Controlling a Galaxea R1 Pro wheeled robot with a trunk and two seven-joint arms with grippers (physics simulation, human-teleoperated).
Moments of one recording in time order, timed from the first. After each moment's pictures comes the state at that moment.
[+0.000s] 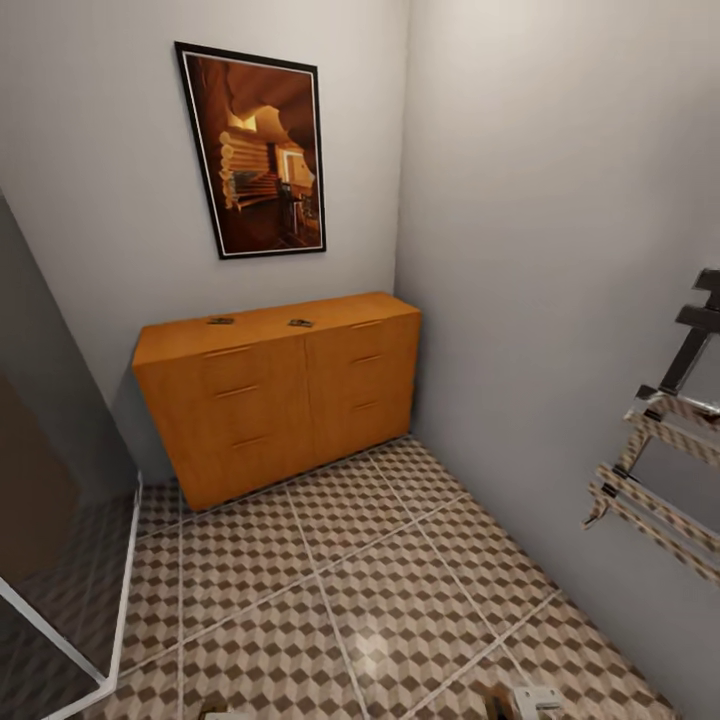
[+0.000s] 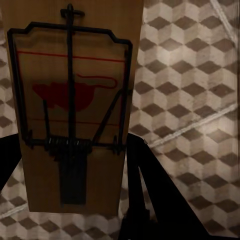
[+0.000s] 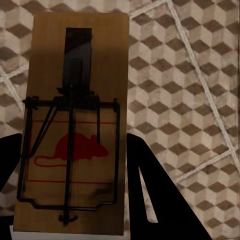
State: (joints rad) left arm -0.43 -0.04 -0.75 0.05 0.70 -0.20 0.15; right arm -0.48 -0.05 0.09 -0.03 -0.04 0.03 -0.05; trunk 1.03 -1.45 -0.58
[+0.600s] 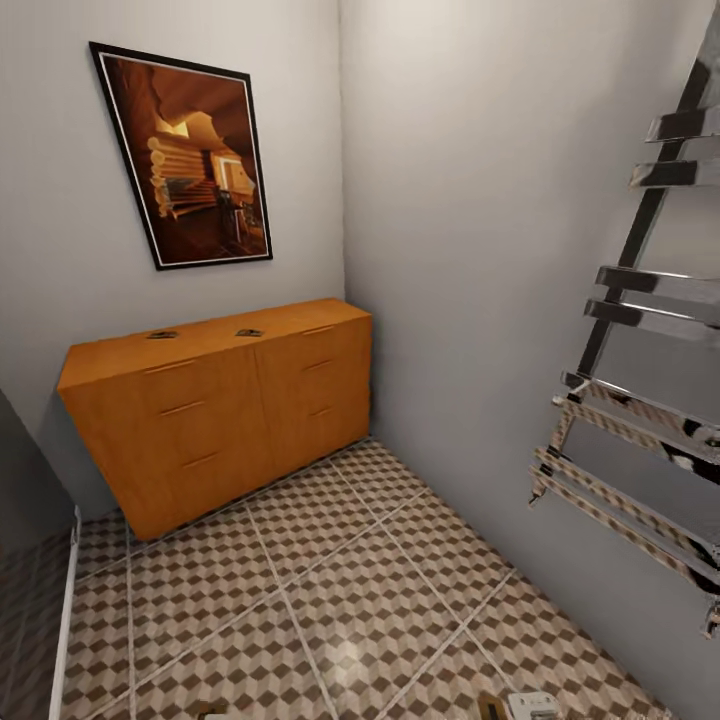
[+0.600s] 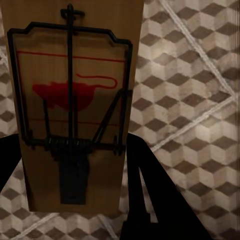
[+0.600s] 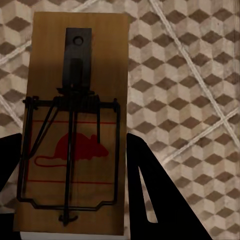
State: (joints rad) left arm -0.43 -0.04 -0.75 0.05 0.70 -0.20 0.16; right arm -0.48 -0.04 0.09 -0.01 -0.04 0.03 -0.06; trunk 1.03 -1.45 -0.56
